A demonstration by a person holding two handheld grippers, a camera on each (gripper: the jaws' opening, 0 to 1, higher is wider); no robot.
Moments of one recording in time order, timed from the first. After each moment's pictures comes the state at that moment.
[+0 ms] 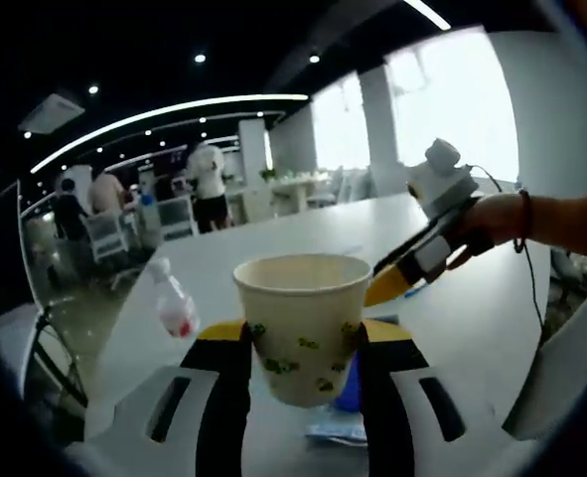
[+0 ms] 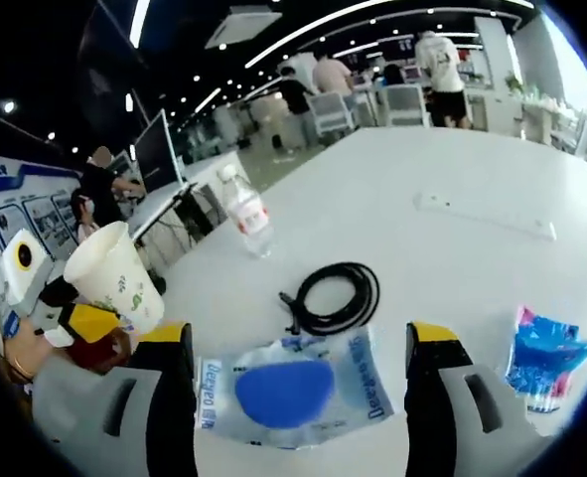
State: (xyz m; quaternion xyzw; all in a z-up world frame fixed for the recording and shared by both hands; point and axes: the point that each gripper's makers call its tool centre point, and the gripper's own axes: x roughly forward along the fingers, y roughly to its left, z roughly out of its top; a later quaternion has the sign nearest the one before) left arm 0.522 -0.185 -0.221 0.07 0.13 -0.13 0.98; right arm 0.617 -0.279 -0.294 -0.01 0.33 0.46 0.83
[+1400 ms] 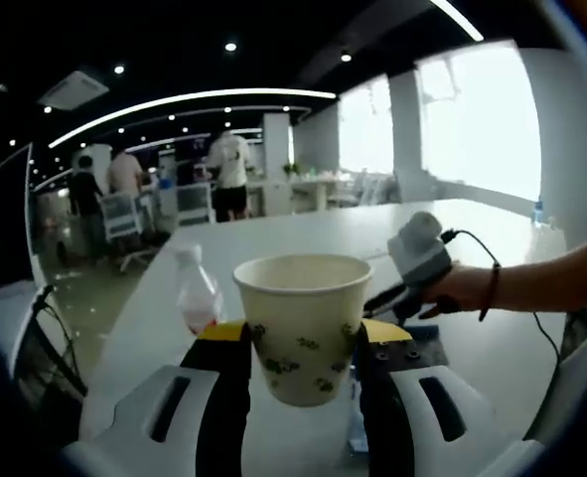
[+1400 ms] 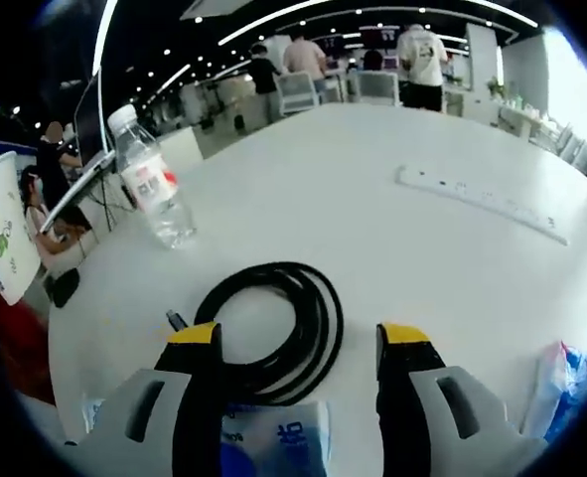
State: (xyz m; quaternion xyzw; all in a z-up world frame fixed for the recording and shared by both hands) left arm 0.563 -0.141 -0.234 0.03 0.14 -0.10 0.99; right arm 0.696 -0.243 -0.385 -0.07 0.35 0.38 0.85
